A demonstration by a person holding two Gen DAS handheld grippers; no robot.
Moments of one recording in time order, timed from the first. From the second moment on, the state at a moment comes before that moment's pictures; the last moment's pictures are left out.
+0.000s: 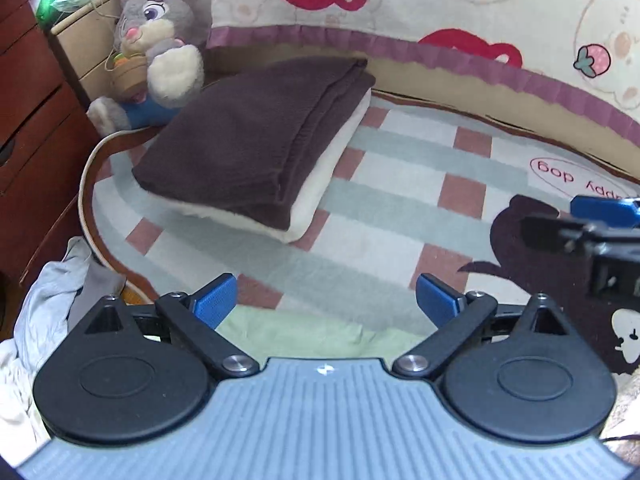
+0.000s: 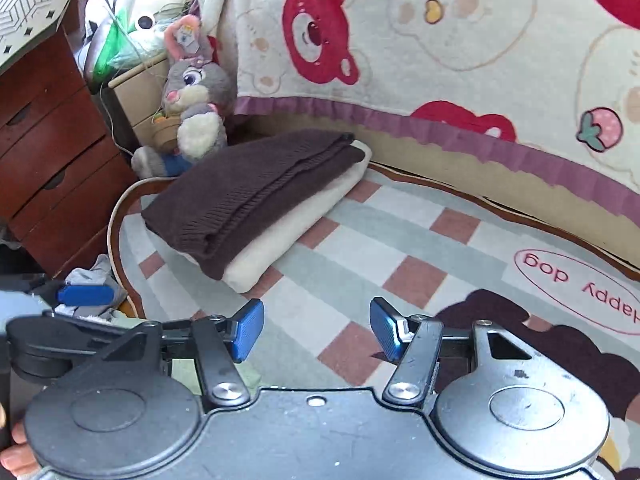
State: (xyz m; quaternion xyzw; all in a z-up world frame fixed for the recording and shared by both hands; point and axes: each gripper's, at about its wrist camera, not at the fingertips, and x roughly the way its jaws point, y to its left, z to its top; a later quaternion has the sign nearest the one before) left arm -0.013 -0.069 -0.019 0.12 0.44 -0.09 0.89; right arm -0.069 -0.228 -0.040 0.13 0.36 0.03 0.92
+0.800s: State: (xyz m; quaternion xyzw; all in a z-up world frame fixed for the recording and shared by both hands) left arm 0.000 -0.091 -0.032 0.11 0.44 -0.05 0.89; right arm -0.041 -0.234 -0.061 0.09 0.40 -0.01 0.91
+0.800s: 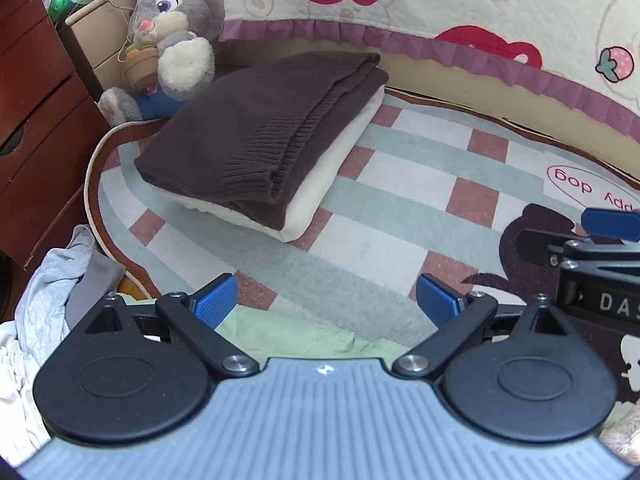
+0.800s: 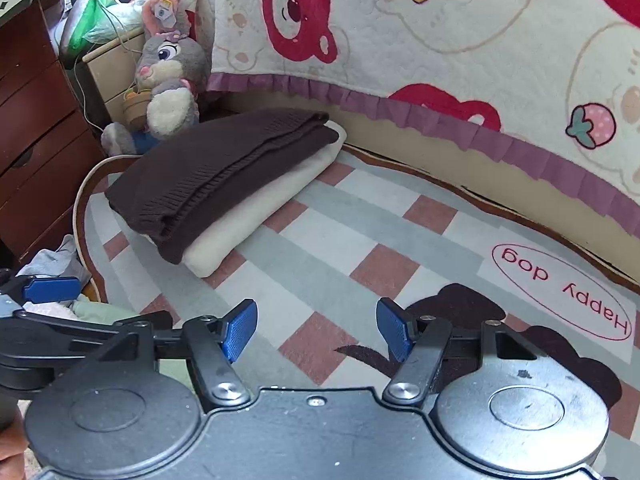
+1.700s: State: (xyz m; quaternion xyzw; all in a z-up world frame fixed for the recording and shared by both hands) left arm 0.021 -0.084 -0.041 0.07 0.44 0.00 0.89; right arm -0.013 -0.223 -0.051 0.05 0.40 0.02 0.91
